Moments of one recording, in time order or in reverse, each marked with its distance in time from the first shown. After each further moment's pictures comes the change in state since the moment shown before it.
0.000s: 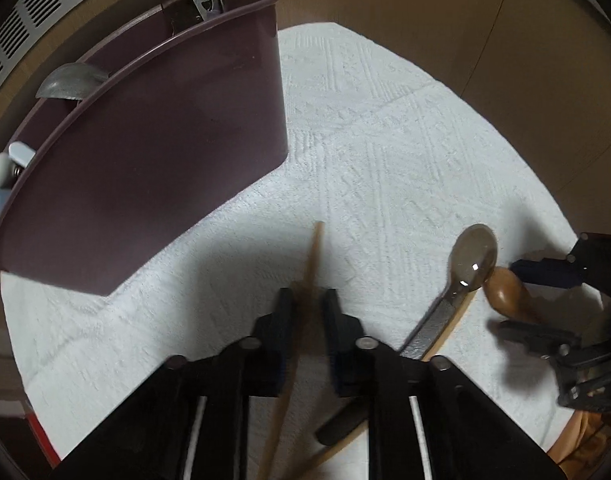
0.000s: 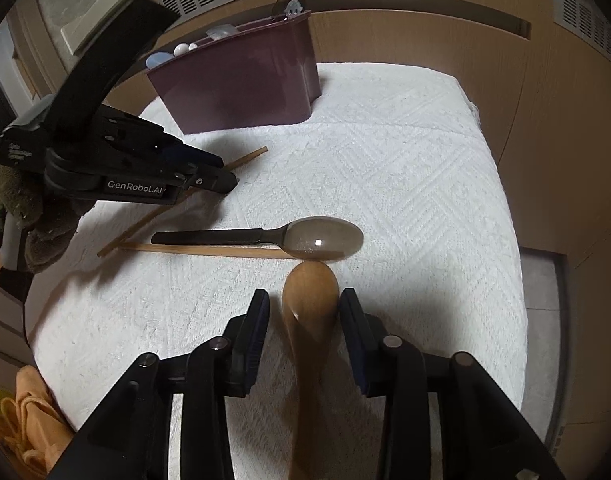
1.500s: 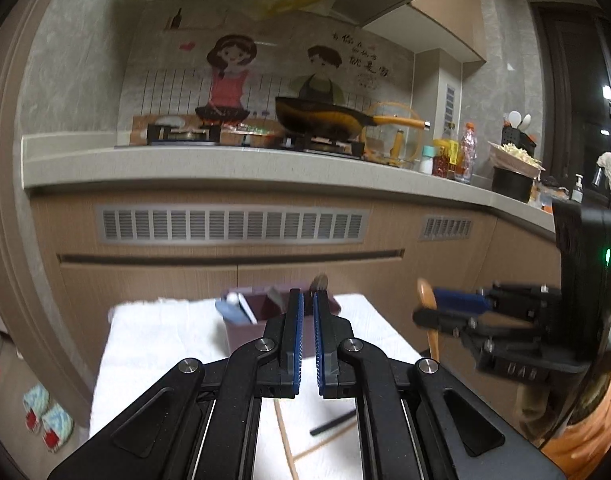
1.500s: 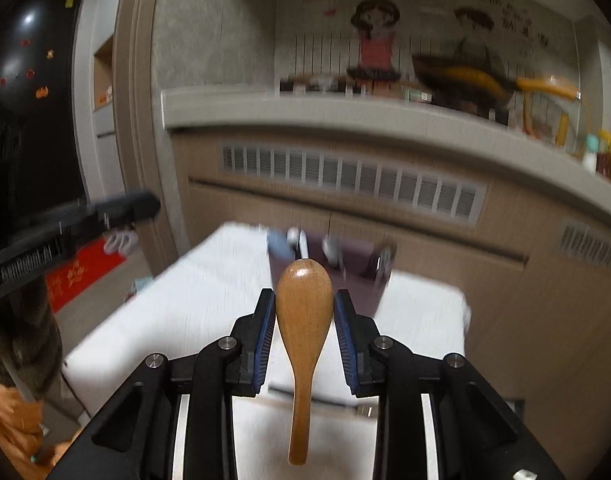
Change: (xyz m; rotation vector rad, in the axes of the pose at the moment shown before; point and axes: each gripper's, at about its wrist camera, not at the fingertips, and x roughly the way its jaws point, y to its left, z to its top) left arm -0.289 0.019 -0.140 -0.308 -0.880 0.087; right arm -0.172 0.132 0.074 -0.262 -0.469 -0.027
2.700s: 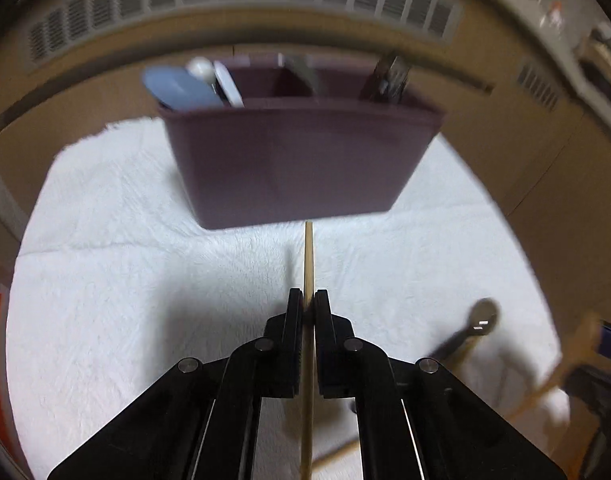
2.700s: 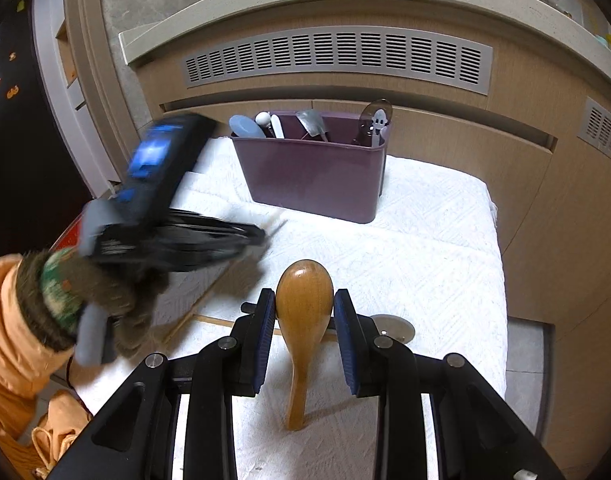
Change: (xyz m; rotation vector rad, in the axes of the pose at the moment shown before) left arm 0.195 0.020 -0.119 -0.100 0.539 0.081; right arm 0.078 -0.040 -0.098 0.133 0.292 0.048
